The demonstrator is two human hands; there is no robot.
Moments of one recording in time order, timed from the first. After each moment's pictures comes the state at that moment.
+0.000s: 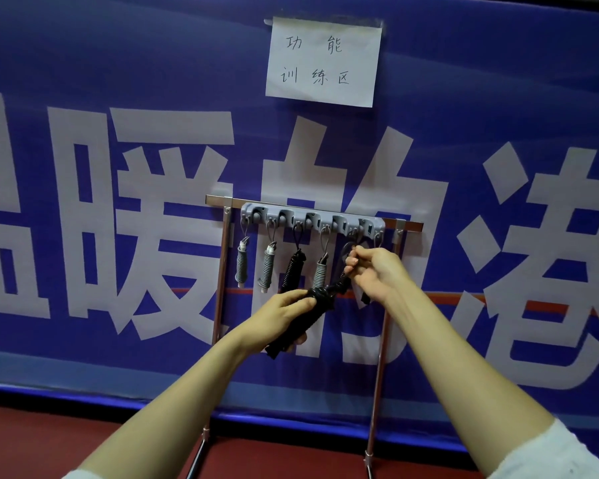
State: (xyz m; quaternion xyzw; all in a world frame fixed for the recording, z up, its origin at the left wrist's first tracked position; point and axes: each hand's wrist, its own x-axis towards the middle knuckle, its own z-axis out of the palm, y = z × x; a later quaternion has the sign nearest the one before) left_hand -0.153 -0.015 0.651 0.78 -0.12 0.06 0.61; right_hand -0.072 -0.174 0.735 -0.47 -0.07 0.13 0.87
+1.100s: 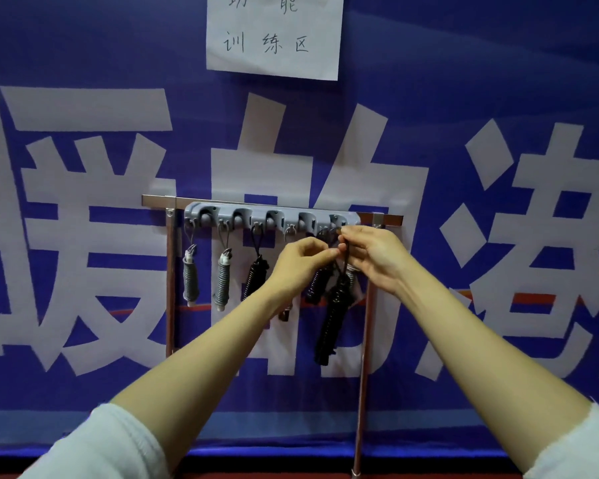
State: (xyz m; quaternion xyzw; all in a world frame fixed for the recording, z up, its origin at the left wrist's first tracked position) left_hand 0.018 -0.064 0.700 0.74 -0.12 0.22 0.62; right_hand 0.042 -0.206 0.742 -0.57 -0.20 0.05 0.79
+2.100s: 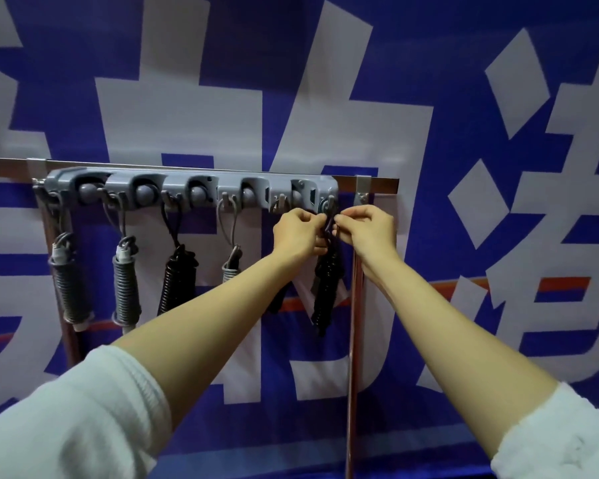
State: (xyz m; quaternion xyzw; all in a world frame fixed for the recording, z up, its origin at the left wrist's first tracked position) left_hand 0.254 -0.110 0.668 0.70 -0.02 0.23 0.68; right_hand 0.258 -0.222 0.672 -0.65 -0.12 -0.19 0.73
